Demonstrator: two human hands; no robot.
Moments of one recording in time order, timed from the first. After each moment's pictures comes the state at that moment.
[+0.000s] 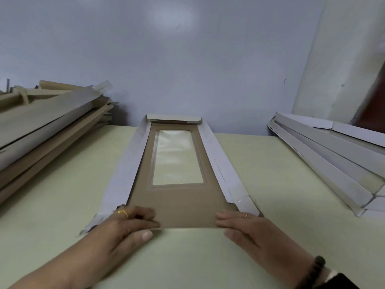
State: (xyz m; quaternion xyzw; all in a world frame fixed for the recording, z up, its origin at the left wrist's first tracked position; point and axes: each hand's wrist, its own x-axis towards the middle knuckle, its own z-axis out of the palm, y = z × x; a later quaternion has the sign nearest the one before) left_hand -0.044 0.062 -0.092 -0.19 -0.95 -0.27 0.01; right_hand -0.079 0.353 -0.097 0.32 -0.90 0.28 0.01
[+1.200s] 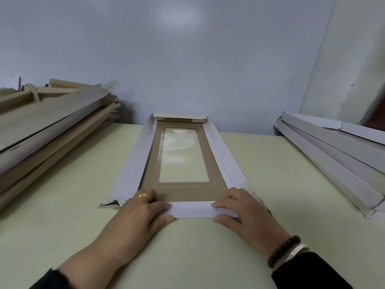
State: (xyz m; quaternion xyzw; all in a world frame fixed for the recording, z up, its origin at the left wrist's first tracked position) left_hand -0.067 0.083 -0.107 -0.14 -0.96 -0.20 0.10; right_hand -0.106 0.329 -0.107 0.28 -0.92 0.24 0.10
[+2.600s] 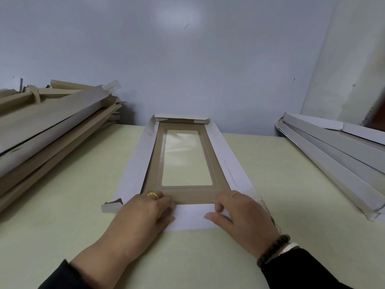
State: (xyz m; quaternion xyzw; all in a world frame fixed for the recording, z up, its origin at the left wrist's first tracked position) left_hand -0.069 0.094 -0.093 -0.15 -0.97 -0.13 0.15; right_hand -0.101 0.312 -0.098 0.25 -0.94 0.17 0.14
